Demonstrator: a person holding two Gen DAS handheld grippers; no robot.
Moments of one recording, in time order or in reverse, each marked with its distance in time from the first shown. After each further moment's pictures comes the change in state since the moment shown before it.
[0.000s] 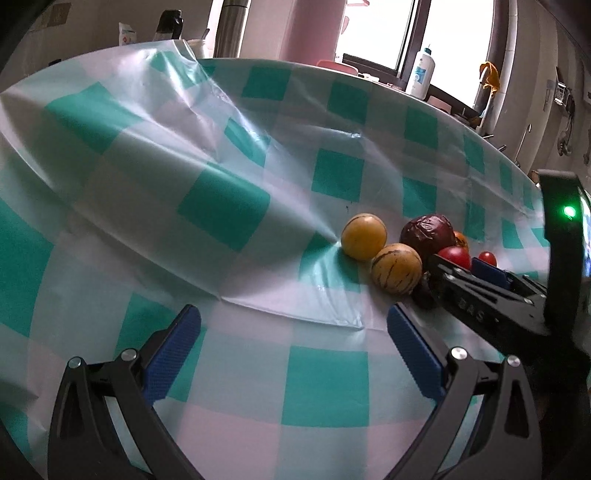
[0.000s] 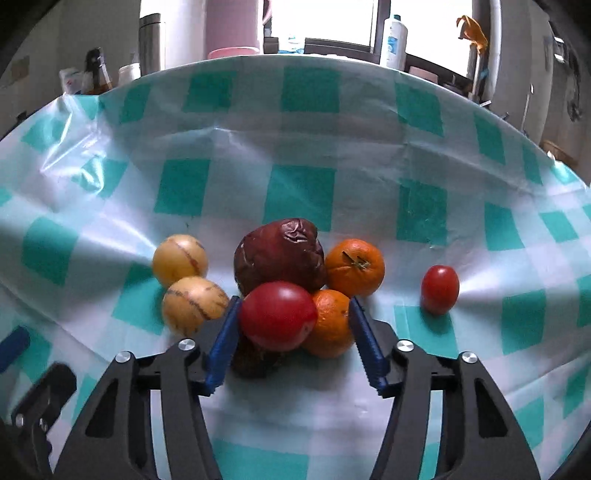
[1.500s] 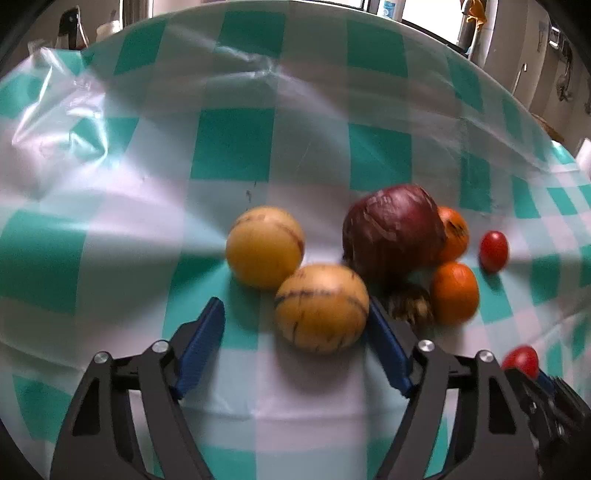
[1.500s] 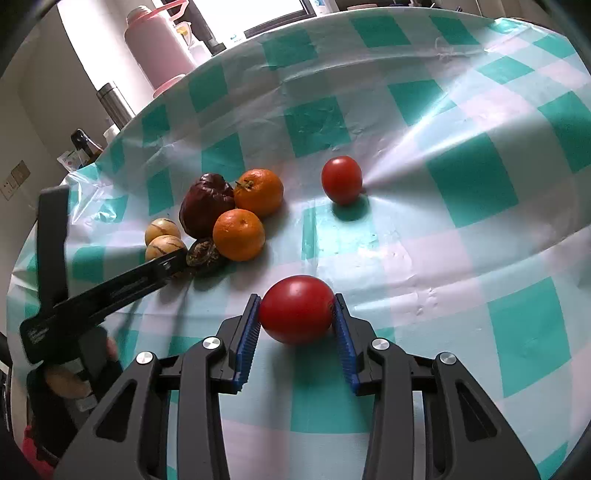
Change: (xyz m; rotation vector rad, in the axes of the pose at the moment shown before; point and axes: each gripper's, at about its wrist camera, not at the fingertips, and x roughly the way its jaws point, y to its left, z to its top) left arm 0.097 -0.094 0.032 0.136 0.192 0.002; right arm -0.033 -0.119 -0.071 0.346 0.089 0.261
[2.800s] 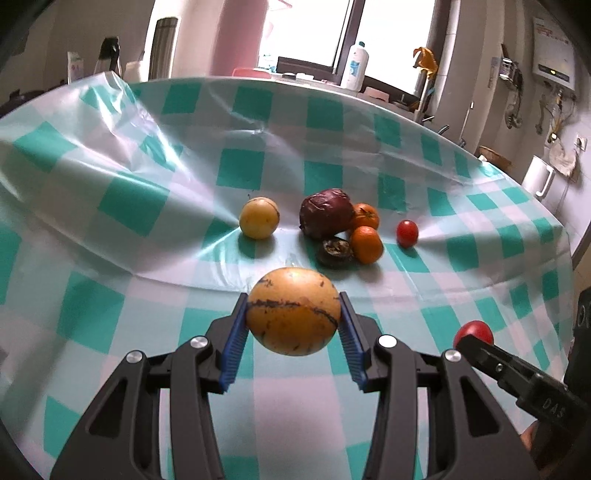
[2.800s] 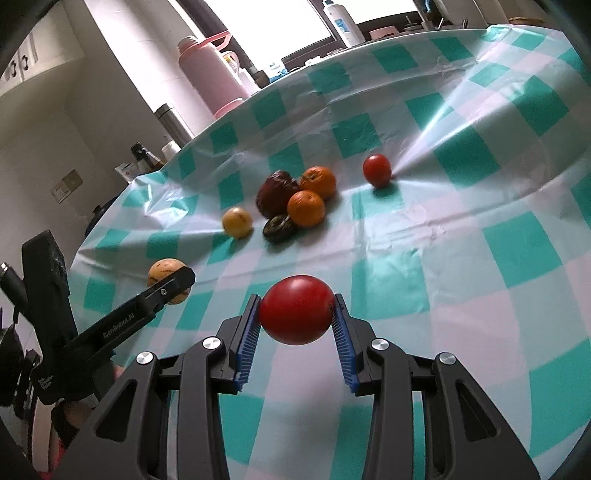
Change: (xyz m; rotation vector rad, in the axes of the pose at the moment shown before) left arm -0.122 0.016 -0.091 -0.004 -0.227 -0.136; right arm -0.069 0.011 -0.063 -0.001 -0.106 0.187
